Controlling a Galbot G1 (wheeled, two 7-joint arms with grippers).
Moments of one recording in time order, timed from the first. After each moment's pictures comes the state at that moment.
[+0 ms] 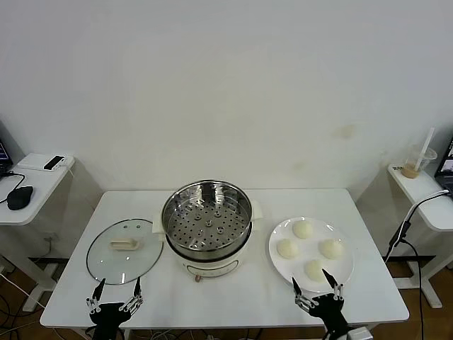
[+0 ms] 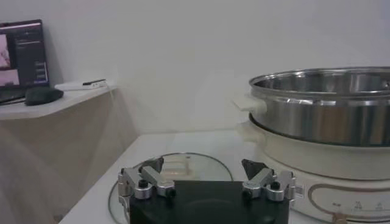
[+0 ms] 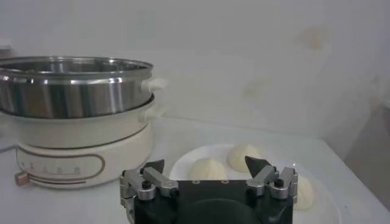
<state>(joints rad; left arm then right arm) 1.83 -1.37 -0.63 -2.13 -0.14 0.03 -0.14 -1.75 1.33 0.61 2.10 0.09 -0.07 -0.10</state>
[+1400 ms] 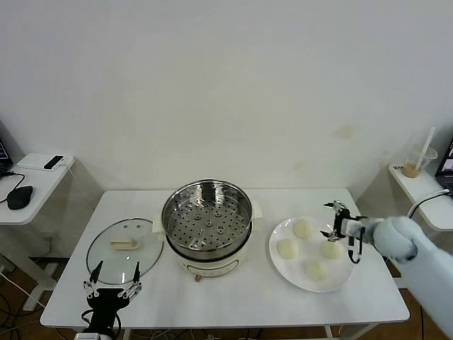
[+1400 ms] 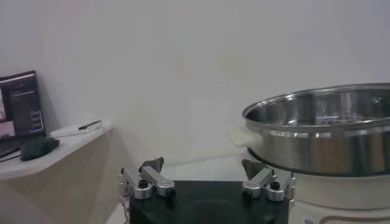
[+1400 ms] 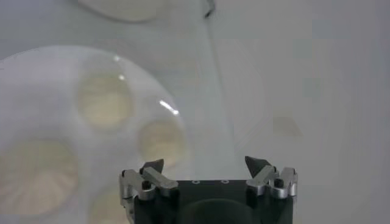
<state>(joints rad) 1.77 -1.39 -0.66 -2.17 -0.02 0.02 -0.10 -0.47 0.63 -0.20 1.47 -0.28 -0.20 -0.84</state>
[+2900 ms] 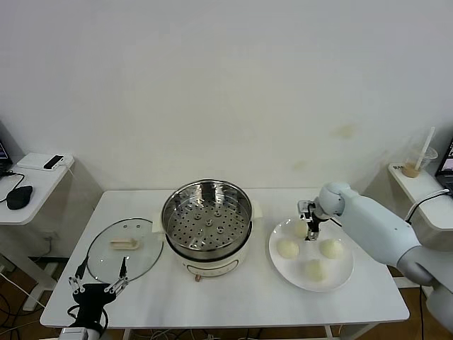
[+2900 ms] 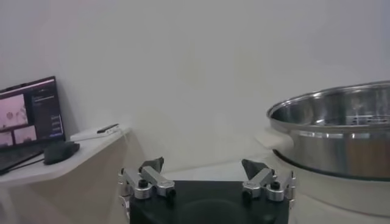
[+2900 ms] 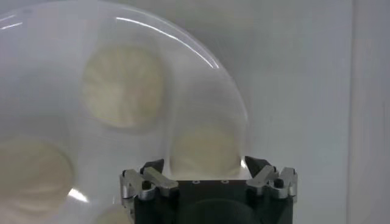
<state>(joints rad) 1.75 -1.36 -0.72 -2.15 -0.05 0.02 -0.10 -0.08 0.97 -0.66 0.94 -0.30 -0.22 -0.99</state>
